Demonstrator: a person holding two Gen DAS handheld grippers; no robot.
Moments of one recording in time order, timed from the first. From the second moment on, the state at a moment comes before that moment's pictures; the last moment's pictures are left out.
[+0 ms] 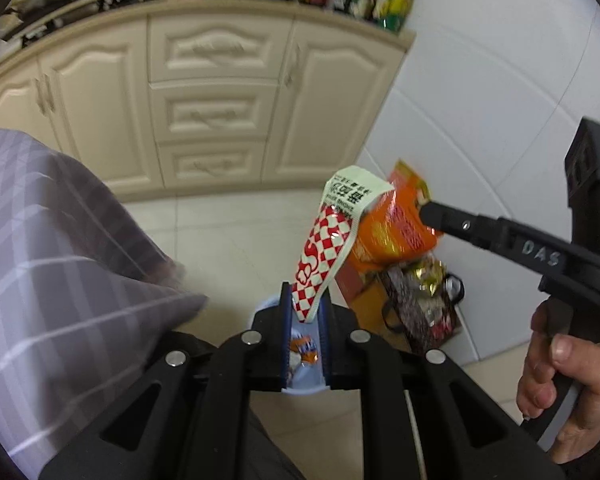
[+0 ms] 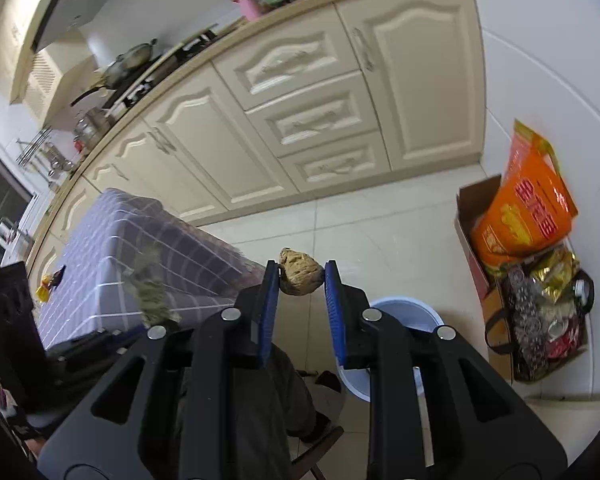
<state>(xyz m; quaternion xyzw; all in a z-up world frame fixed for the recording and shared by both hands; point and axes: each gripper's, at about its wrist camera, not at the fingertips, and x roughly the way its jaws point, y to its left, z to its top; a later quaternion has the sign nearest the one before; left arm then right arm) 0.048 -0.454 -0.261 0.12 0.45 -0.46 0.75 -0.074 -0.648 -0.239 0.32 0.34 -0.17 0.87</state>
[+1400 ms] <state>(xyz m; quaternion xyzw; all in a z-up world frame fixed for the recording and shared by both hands) 0.064 -0.439 -0.233 0.12 0.42 -0.43 0.79 -0.058 -0.655 -0.258 0.39 0.34 -0.19 0.84</state>
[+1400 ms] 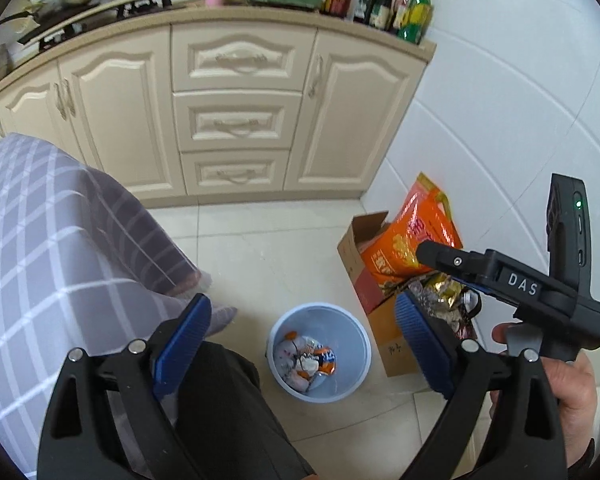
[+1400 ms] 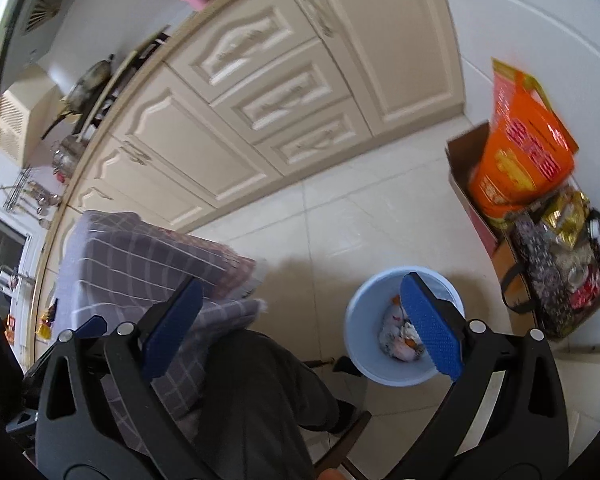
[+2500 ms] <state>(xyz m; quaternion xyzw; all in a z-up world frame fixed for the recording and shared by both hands) 0.180 -0.102 -0.105 -0.02 0.28 -0.19 0.94 0.154 -0.385 -0.099 0.16 0.32 0.11 0.93</state>
